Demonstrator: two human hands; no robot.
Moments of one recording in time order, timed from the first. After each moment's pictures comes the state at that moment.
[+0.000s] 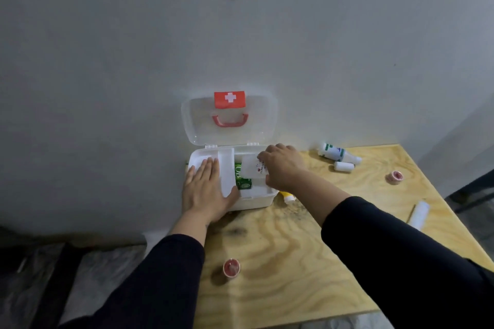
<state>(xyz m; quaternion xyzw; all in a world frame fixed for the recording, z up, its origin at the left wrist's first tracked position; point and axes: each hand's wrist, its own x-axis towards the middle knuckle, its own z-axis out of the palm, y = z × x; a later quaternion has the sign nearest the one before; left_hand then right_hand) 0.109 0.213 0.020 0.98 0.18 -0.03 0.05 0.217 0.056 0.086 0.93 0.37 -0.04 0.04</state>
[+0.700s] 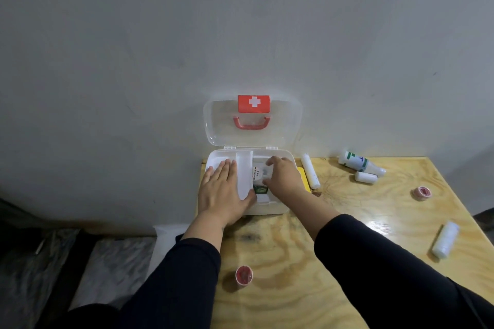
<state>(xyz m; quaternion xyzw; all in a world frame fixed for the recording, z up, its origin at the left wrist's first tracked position) 0.112 0.215 0.021 0.98 0.18 -0.03 0.06 0.210 0.096 0.052 0.94 0.19 -0.14 -0.23</state>
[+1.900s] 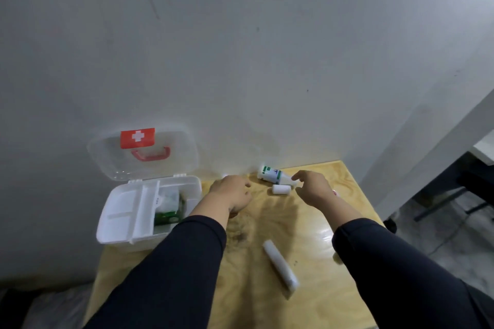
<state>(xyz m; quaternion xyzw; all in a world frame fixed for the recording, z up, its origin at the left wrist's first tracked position) 0.259 0.042 0.081 0.97 0.08 -0.18 0.16 0.333 -0.156 0.061 0.96 0.07 -0.14 -0.22</state>
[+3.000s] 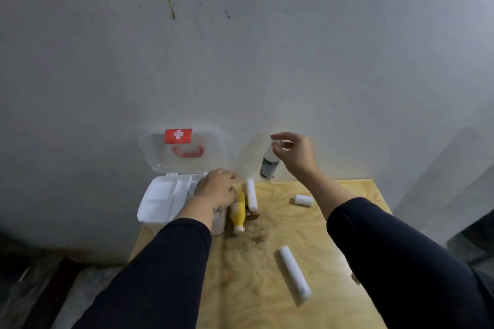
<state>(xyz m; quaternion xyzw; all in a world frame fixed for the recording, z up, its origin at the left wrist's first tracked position) 0.203 0.084 0.109 0.96 0.21 -0.05 0.19 0.327 -0.071 0.139 0.82 0.20 -0.01 -0.54</state>
